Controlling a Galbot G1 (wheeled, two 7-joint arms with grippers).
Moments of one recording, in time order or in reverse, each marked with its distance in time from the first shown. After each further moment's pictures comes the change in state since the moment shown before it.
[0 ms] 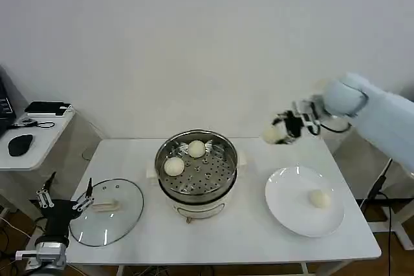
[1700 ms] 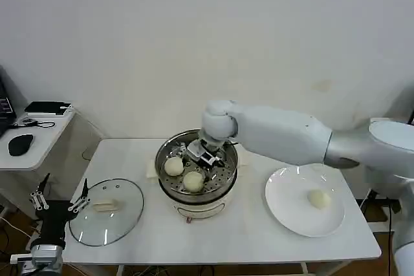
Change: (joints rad) left arm 0.014 -0.014 -0.019 -0.019 0.001 -0.001 -0.006; right arm -0.010 0.459 -0.178 -0.067 -0.076 0.185 -0.055
